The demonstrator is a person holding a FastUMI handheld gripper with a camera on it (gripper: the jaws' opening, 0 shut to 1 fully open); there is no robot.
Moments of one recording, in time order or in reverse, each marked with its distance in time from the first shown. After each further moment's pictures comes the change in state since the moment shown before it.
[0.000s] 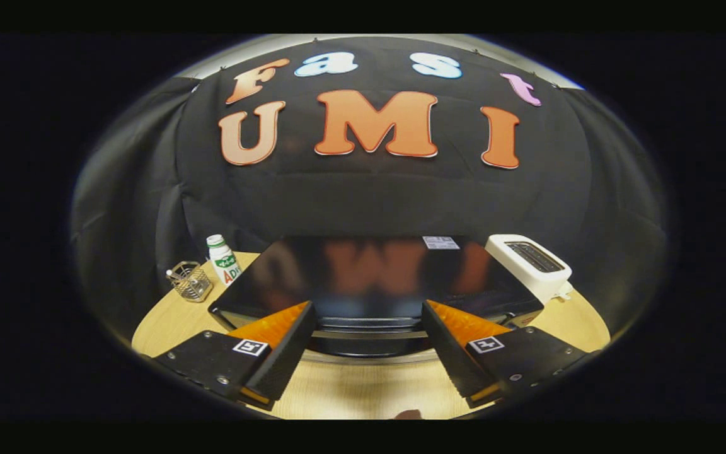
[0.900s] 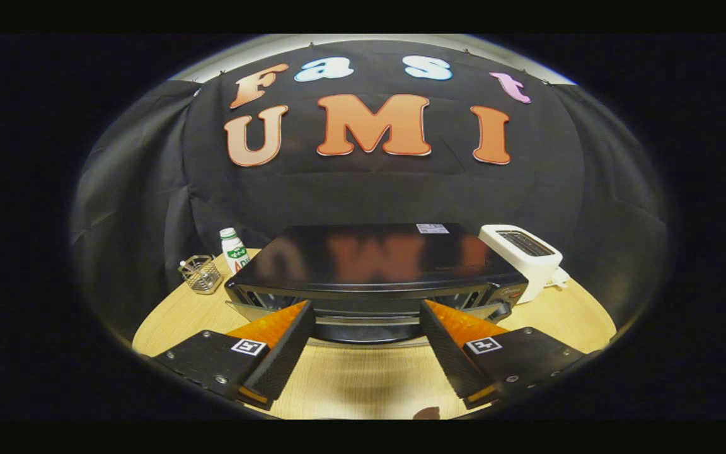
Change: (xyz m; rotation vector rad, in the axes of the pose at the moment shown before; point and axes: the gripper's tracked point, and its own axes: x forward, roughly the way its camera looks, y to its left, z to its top) arm -0.042 -0.004 -0.029 0.031 -0.017 0.013
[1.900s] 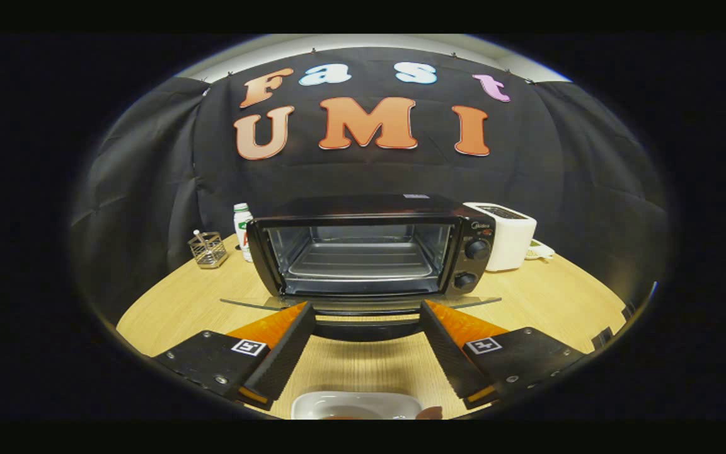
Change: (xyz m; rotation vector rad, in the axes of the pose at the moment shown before) arm -0.063 -0.002 -0.099 0.014 -0.018 -0.026
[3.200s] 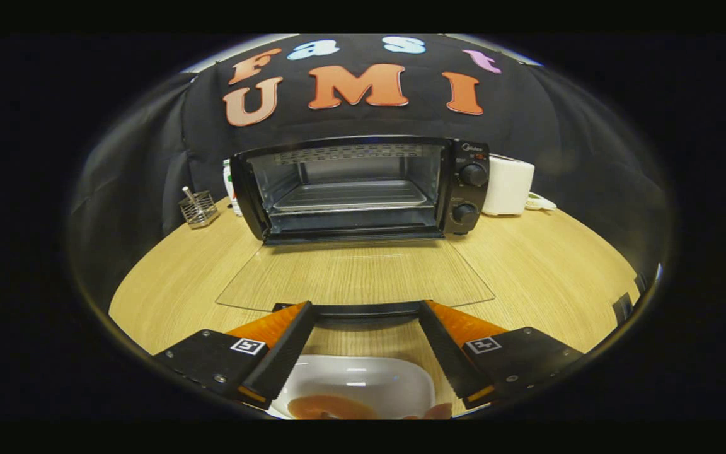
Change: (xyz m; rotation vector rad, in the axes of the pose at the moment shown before) arm -0.003 -0.013 -0.089 0.032 0.192 -0.007
